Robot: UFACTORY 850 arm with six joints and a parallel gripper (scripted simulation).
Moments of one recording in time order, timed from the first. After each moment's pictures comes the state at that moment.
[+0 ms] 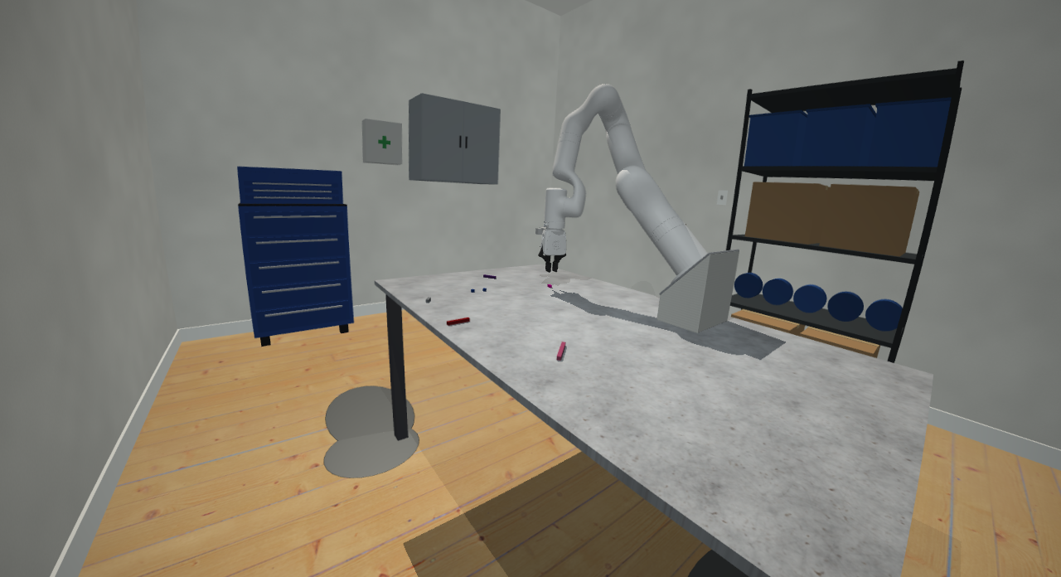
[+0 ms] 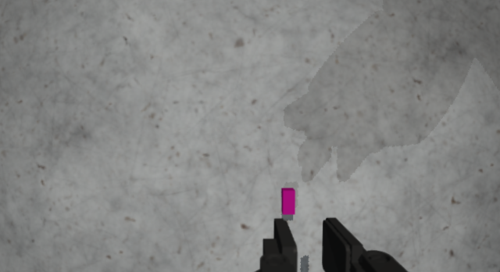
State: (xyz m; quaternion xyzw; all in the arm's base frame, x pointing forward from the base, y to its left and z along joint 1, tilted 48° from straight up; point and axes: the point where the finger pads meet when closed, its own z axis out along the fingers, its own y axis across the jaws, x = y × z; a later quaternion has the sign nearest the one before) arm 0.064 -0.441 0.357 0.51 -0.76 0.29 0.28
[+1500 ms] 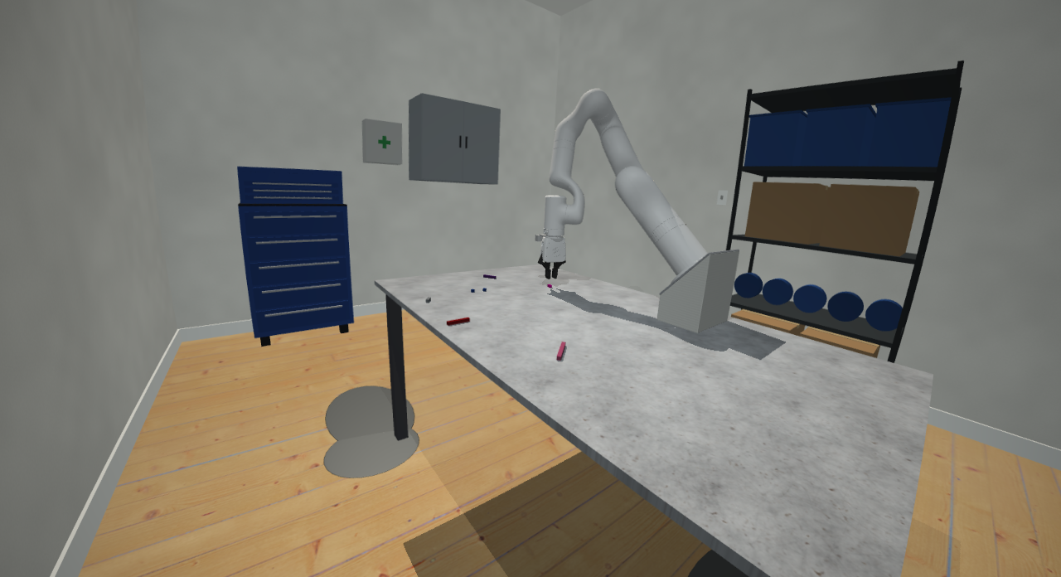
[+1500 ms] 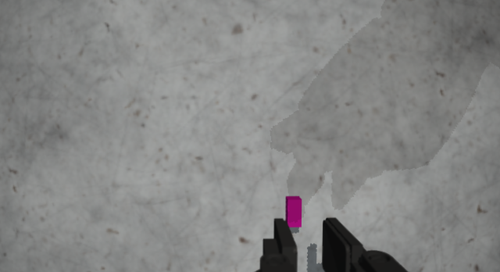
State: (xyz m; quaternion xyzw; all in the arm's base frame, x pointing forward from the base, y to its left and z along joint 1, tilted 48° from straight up) arm 0.061 -0.462 0.338 0.51 -0.76 0.29 0.28
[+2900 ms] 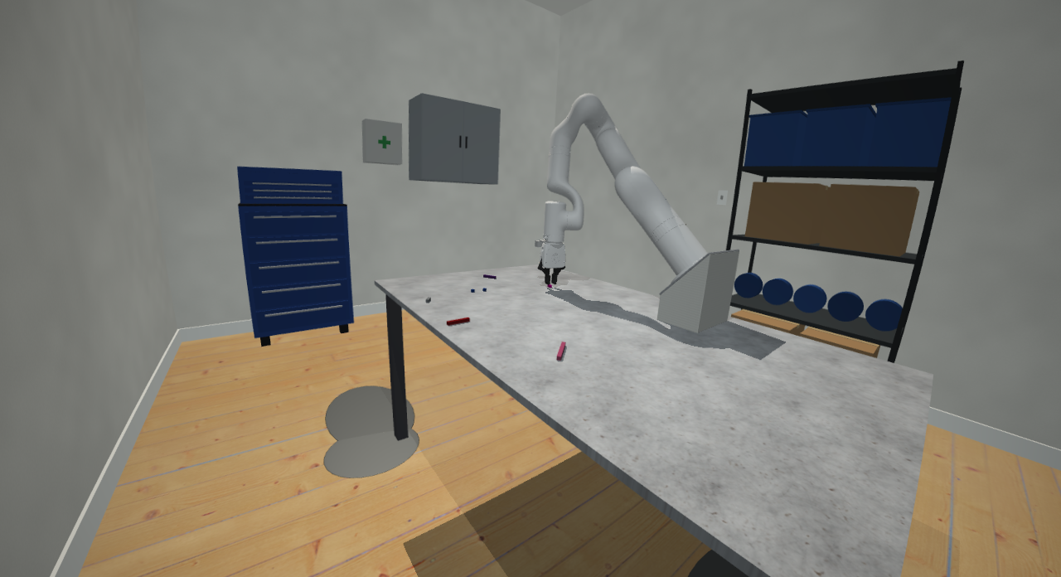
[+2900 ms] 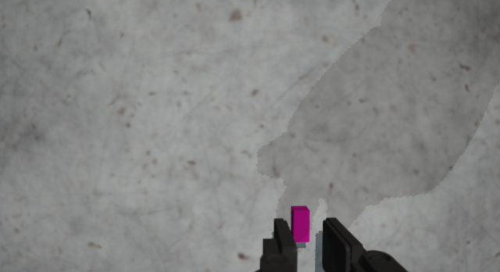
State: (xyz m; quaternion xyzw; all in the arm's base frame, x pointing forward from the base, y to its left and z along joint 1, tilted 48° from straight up) arm 0.057 -0.480 0.322 0.51 -0.76 0.29 0.28
